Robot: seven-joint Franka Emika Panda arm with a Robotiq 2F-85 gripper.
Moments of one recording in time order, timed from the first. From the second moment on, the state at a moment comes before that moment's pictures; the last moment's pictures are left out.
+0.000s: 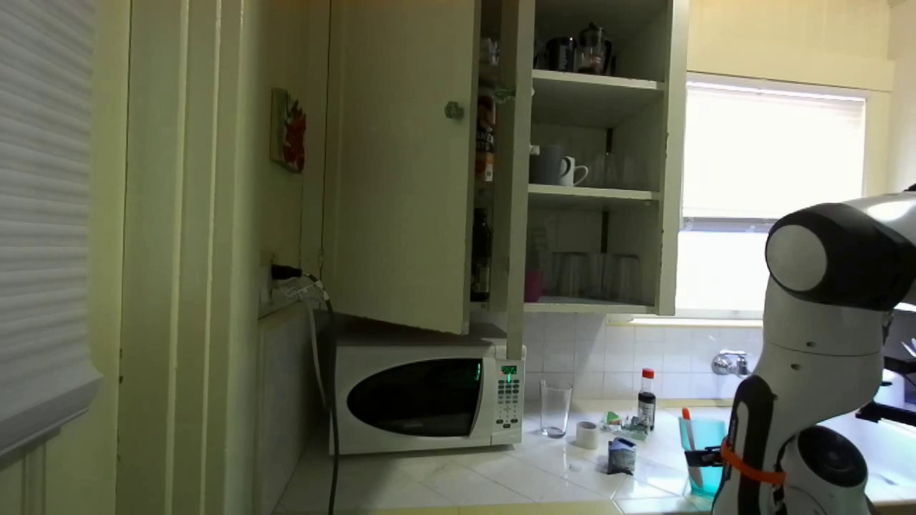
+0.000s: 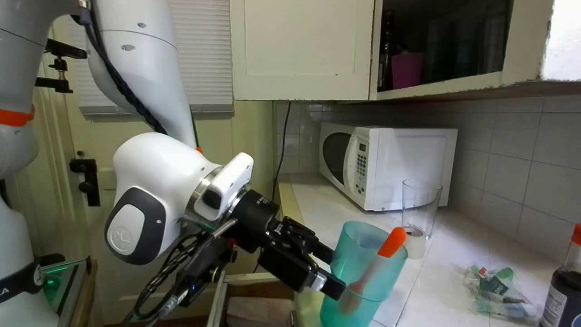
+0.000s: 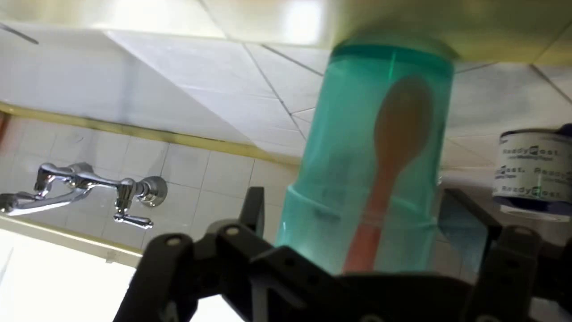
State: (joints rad) arm -0.17 0.33 -0.43 -2.74 0.12 4.13 -0.09
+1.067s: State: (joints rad) arm -0.20 0.05 -0.42 -2.74 0.36 4.04 -0.87
